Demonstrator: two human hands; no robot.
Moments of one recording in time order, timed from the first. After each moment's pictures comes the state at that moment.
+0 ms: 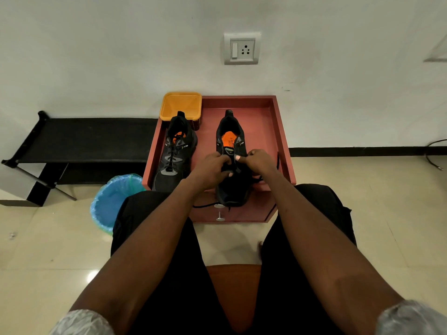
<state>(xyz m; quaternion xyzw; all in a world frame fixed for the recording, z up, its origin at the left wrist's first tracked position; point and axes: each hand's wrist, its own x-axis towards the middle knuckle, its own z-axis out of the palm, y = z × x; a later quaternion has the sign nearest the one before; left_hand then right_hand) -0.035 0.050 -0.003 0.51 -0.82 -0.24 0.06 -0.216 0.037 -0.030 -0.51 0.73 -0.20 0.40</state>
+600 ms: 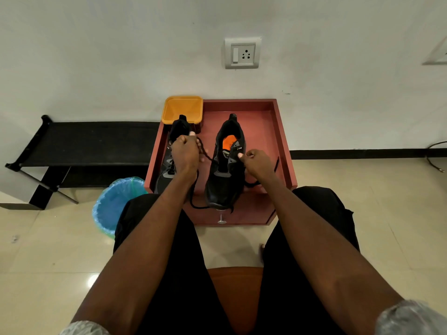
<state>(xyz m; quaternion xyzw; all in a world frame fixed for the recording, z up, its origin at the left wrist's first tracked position) -0.017 0.042 0.031 0.60 -0.37 -0.45 0.55 -0.208 0.041 -0.037 -0.53 0.74 -0.25 0.34</state>
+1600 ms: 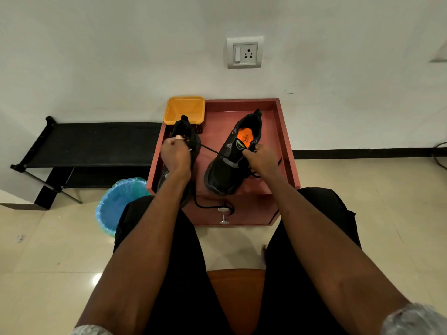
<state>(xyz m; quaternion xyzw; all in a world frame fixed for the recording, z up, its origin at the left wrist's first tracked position) 0.000 0.027 0.028 0.68 -0.29 -0.39 0.55 -0.207 0.029 -0.027 -0.51 0.73 -0.31 0.33</state>
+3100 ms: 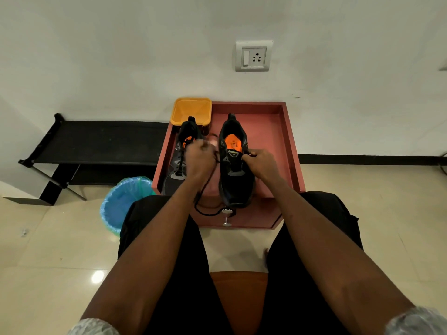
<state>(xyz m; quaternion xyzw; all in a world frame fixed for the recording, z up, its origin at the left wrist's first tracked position) -0.013 0.034 0.009 0.64 -0.50 -0.37 0.45 -0.195 0.034 -0.024 -0.56 0.70 -0.31 0.33</state>
